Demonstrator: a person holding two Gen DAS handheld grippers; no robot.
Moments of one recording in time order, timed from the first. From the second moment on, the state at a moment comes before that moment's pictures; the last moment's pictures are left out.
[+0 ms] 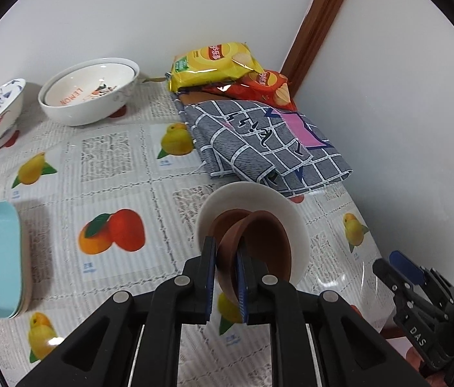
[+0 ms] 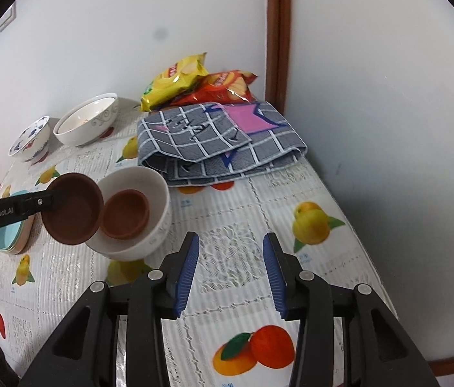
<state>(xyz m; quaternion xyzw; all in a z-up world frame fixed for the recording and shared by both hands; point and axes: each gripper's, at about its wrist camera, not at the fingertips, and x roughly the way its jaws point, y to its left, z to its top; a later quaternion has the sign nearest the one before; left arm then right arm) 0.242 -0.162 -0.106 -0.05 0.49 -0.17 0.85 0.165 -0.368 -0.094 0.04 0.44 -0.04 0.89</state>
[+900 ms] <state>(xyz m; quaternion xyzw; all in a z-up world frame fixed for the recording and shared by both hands) 0.279 -0.172 -0.149 -0.09 0.52 -0.16 0.83 0.166 -0.376 -0.123 0.07 0.47 -0.04 0.88</state>
